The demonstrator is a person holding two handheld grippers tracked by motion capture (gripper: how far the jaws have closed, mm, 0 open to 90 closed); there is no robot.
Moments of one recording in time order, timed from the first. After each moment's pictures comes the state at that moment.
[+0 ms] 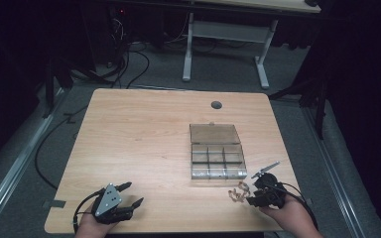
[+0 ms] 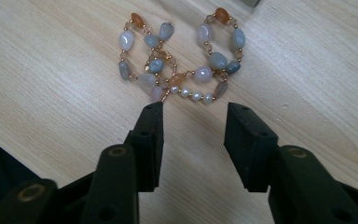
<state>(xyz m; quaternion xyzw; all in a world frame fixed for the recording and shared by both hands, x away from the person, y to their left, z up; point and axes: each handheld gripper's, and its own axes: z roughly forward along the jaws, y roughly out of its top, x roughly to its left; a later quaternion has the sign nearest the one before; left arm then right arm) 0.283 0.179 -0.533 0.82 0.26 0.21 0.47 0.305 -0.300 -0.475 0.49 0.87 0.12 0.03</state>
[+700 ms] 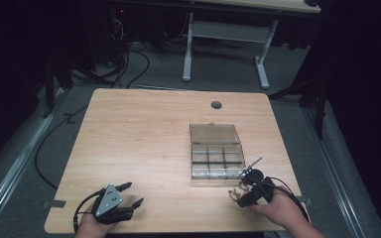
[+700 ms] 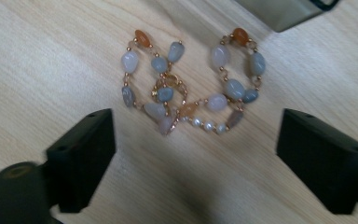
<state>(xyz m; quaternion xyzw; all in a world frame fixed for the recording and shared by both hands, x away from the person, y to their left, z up) 0.283 0.179 -0.533 0.82 0.26 0.21 0.47 0.326 -0.271 -0.484 0.48 0.87 0.06 0.03</state>
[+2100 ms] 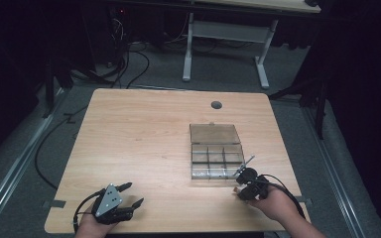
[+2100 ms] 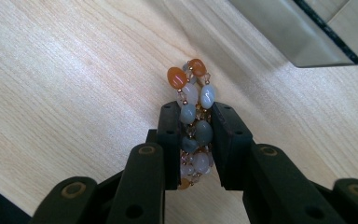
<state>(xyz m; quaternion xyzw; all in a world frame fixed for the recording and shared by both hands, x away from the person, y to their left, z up) 0.282 0.179 -0.533 0.82 0.25 0.21 0.47 0.335 -0.262 -0.488 0.43 0.90 0.06 0.03</state>
